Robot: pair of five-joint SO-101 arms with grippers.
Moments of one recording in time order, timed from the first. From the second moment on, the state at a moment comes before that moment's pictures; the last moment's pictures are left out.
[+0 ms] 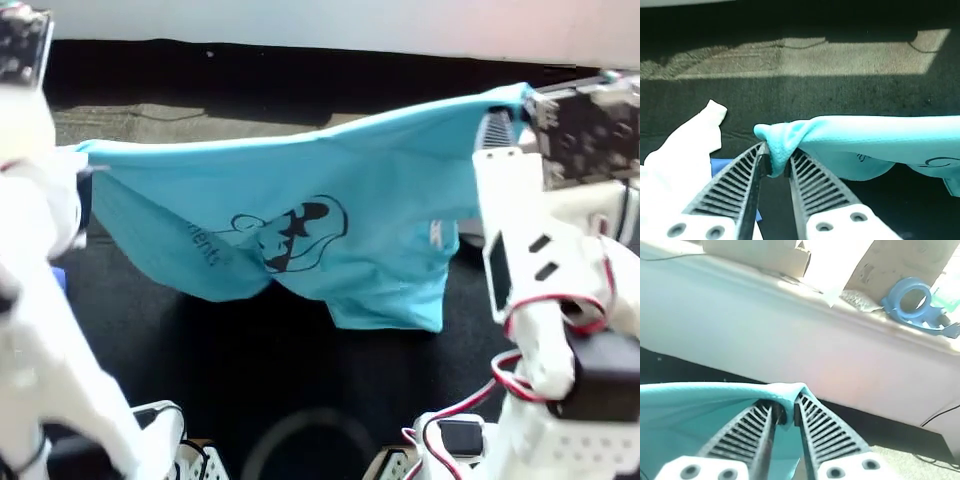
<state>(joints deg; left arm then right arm) -21.3 -27.7 -28.5 100.5 -16.7 -3.3 -43.0 -11.6 68.1 19.2</state>
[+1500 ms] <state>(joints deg) -21.3 -51.0 -14.5 96.8 -16.7 -3.3 -35.8 -47.6 90.3 19.2</state>
